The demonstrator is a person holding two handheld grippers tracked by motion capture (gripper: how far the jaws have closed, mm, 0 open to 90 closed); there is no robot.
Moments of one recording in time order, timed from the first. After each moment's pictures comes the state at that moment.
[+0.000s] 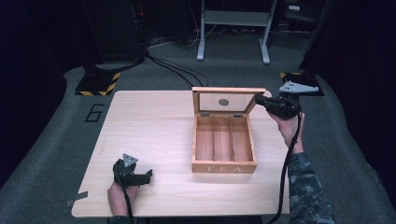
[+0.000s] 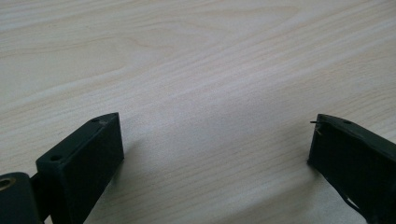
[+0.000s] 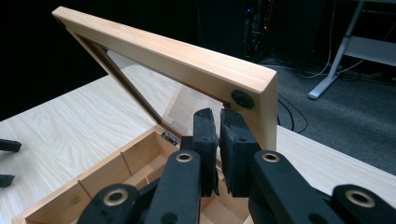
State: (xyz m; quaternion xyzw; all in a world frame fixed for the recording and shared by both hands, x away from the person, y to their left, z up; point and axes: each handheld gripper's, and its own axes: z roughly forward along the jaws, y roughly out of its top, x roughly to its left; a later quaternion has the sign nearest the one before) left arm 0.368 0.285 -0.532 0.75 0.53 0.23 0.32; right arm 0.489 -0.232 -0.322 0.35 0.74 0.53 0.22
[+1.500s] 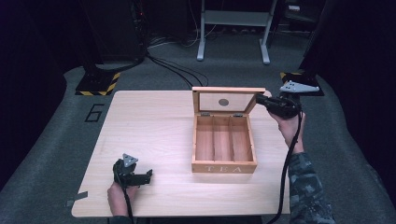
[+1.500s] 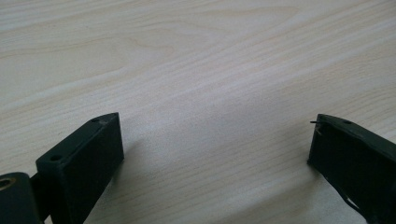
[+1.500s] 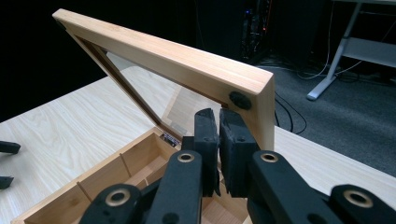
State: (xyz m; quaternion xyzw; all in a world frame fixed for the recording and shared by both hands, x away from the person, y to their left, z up) left arm 0.369 0.285 -0.532 0.75 0.53 0.23 0.32; right arm 0.489 -0.233 -0.321 0.35 0.74 0.53 0.22
